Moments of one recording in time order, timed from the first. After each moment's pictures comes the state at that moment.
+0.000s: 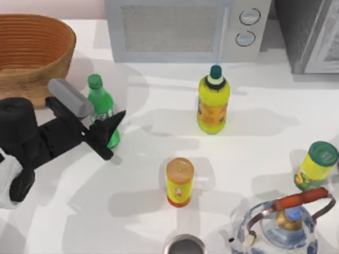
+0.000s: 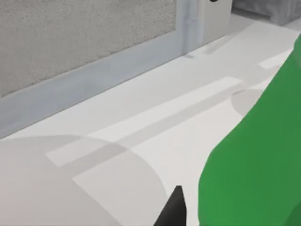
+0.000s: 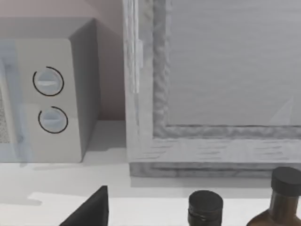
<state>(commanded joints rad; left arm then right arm) -0.17 2.04 0.54 1.24 0.64 0.17 0.00 0.00 0.00 0.00 0.00 0.00</state>
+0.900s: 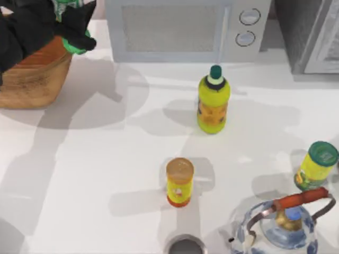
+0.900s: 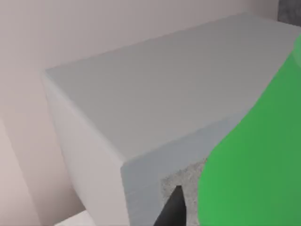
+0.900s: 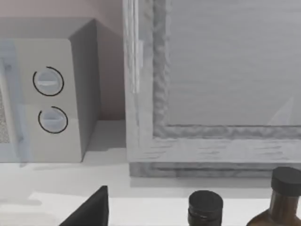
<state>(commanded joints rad) -0.14 1.60 0.92 0.52 0.41 0.17 0.00 0.00 0.00 0.00 0.00 0.00</state>
